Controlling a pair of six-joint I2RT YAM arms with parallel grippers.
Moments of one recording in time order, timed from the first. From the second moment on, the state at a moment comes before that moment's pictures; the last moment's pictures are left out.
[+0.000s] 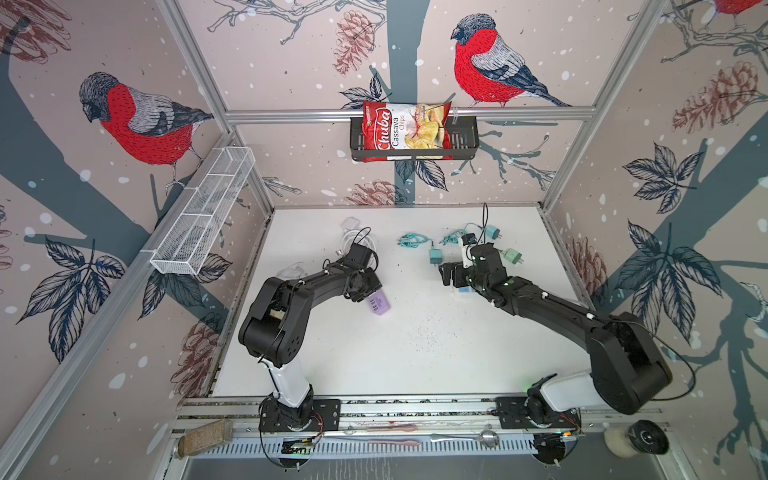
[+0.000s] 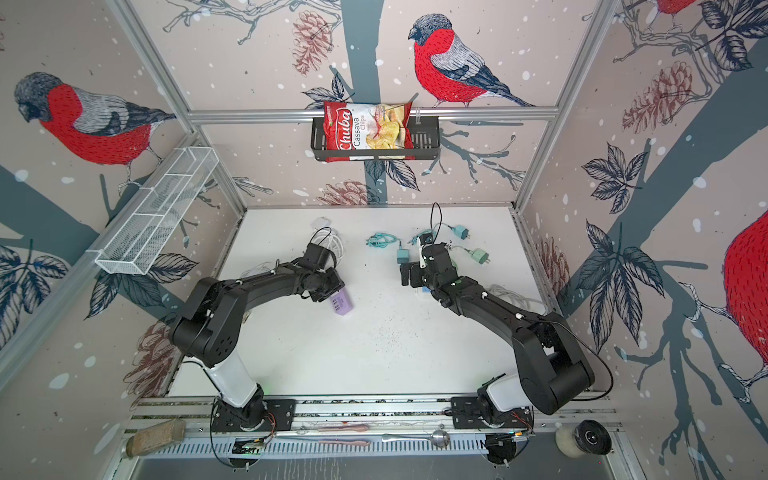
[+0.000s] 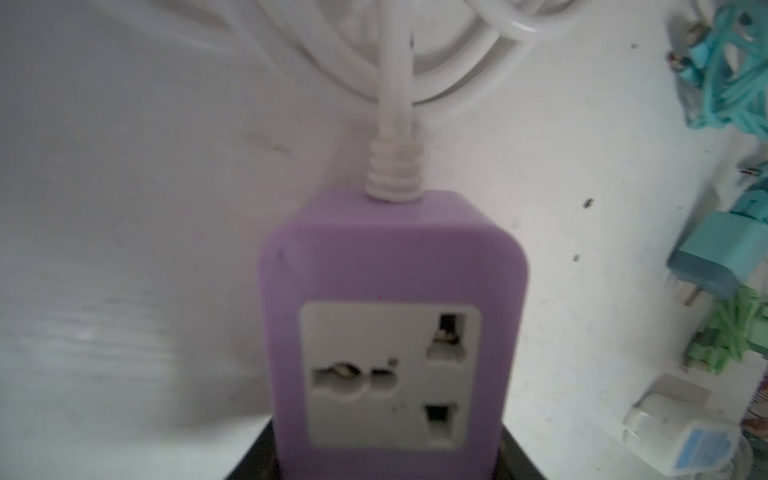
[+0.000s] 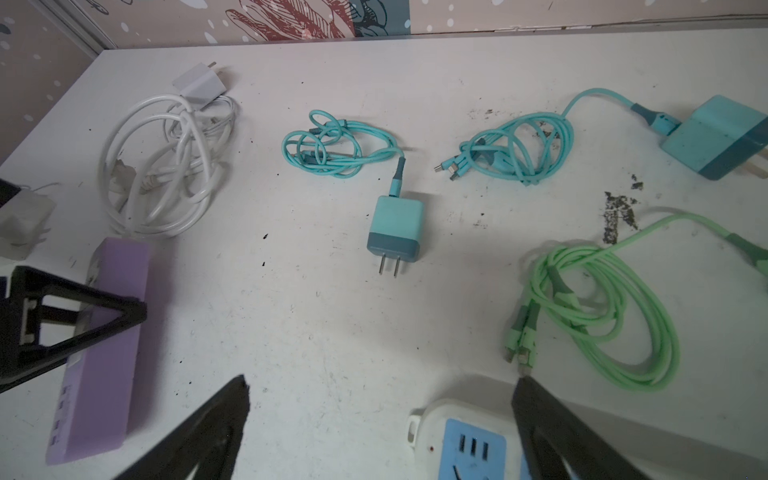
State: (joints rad) left arm -0.43 1.80 1.03 -0.29 0.16 -0.94; right arm 0.54 1.43 0.81 -0.01 0.03 0.24
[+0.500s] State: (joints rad) left arm -0.46 1.89 1.09 -0.15 0.21 -0.97; right arm 0.56 1.49 0.83 -0.05 0.01 0.24
